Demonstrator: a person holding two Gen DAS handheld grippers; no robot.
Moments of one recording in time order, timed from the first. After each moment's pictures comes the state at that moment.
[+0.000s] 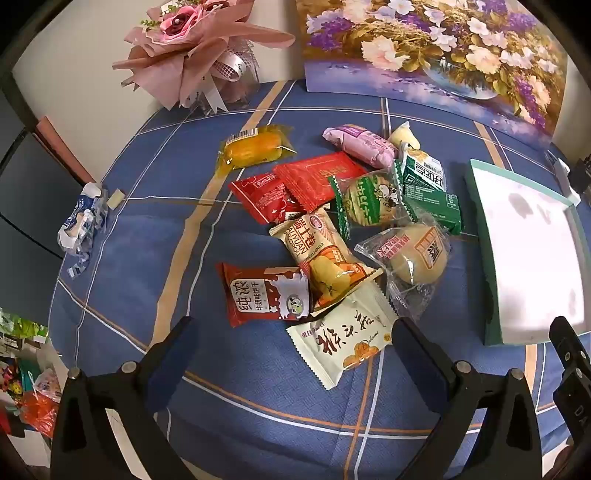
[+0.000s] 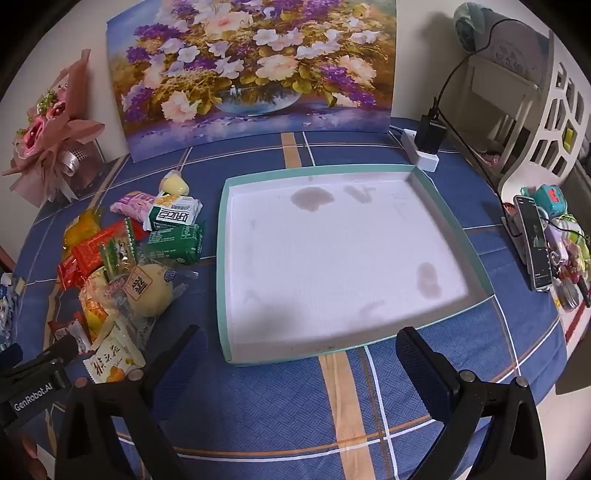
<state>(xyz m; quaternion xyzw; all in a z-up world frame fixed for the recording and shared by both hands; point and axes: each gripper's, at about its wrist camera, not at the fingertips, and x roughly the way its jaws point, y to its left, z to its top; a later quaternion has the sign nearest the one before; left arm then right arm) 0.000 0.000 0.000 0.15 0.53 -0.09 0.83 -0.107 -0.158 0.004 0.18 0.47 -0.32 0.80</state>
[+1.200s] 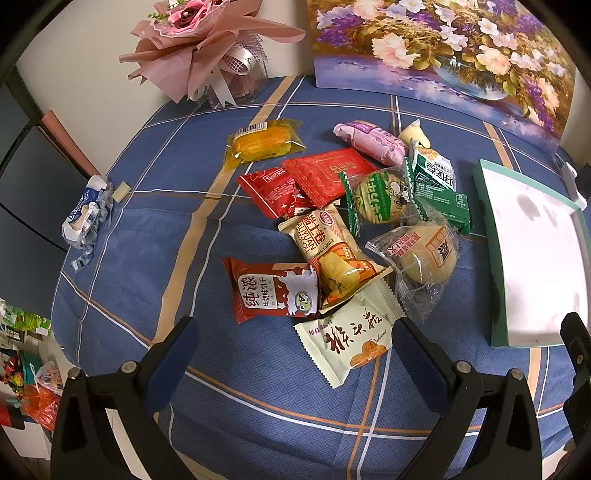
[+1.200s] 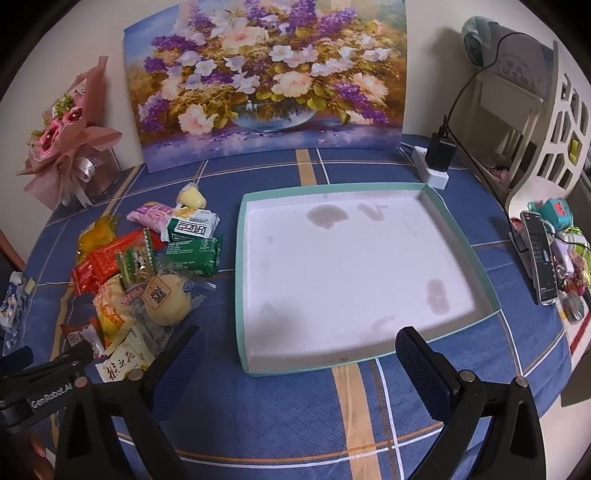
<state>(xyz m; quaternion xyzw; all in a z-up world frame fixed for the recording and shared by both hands) 0.004 0.002 -0.003 0.15 0.53 -0.08 0.83 -0.103 -0.148 0.015 0.17 0.44 -0.31 0.83</state>
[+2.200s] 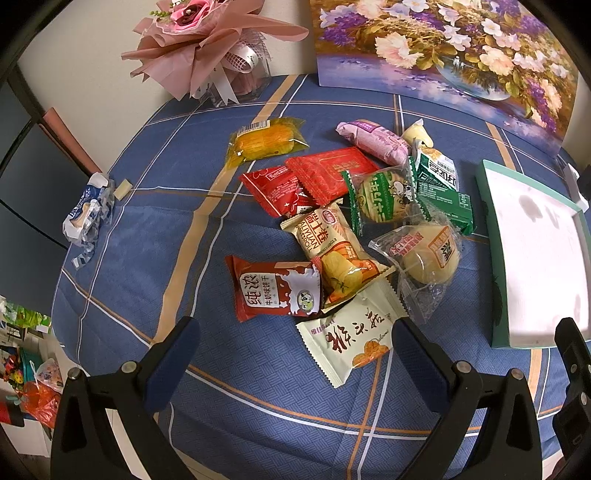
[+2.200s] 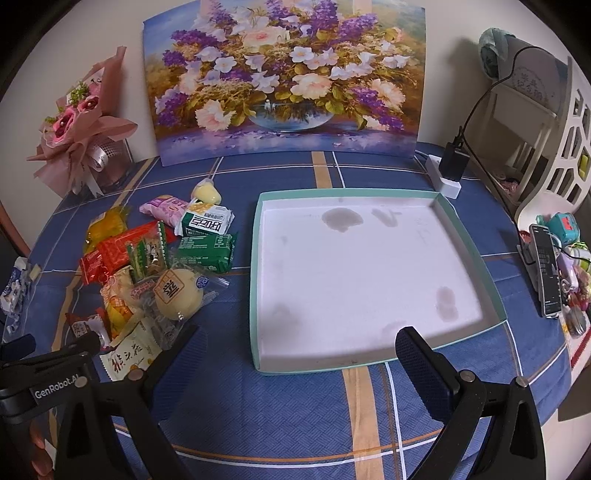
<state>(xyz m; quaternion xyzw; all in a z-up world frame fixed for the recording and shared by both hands) 0.004 0.006 -0.003 0.15 0.53 -0.07 0.83 -0.098 -0.140 0.014 0.15 0.44 -0.29 0.83</state>
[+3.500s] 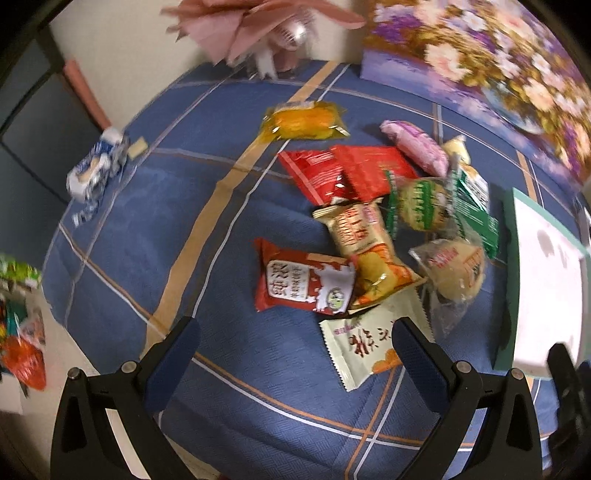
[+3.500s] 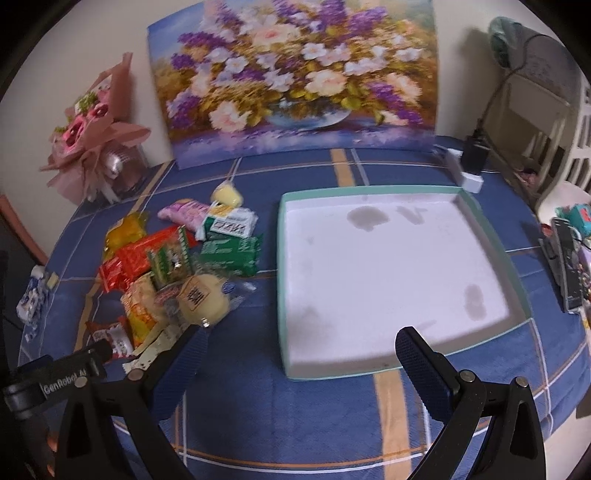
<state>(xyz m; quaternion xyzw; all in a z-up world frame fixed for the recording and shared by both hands) 0.023 0.041 -0.014 0.06 0.57 -0.03 0.82 -0.082 -0.137 0.011 0.19 0.44 -0.25 0.84</state>
